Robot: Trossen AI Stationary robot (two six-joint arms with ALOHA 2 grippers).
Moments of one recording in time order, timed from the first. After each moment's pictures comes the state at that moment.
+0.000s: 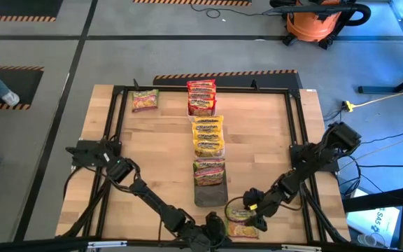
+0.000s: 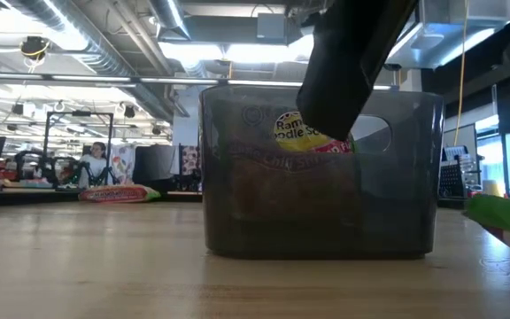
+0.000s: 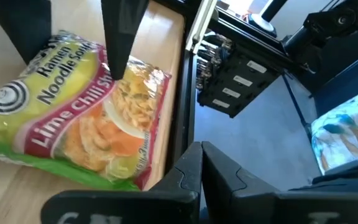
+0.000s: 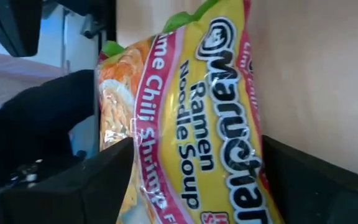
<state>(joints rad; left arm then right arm) -0.66 2.40 1.77 0.20 -0.44 -0.73 0.78 1.68 0.63 0.26 0.02 1.01</state>
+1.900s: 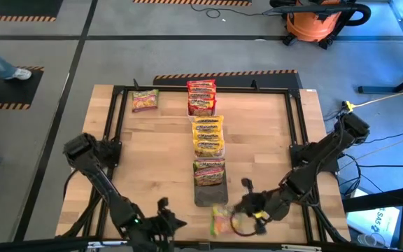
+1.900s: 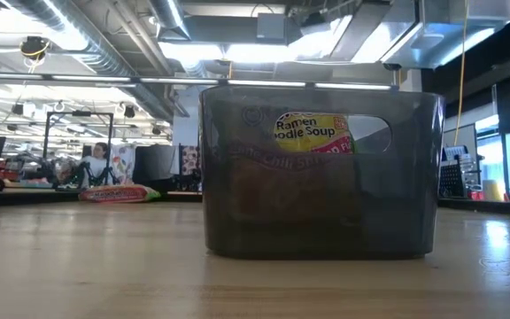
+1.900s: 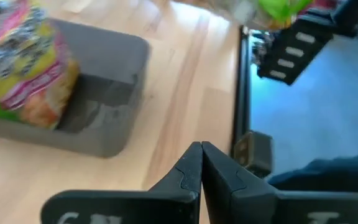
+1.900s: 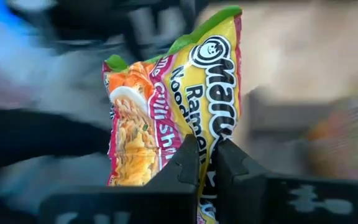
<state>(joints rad) -0.89 1.89 1.37 -0.30 -0.80 -0.89 0.76 1.48 1.00 -0.07 0.32 0.47</state>
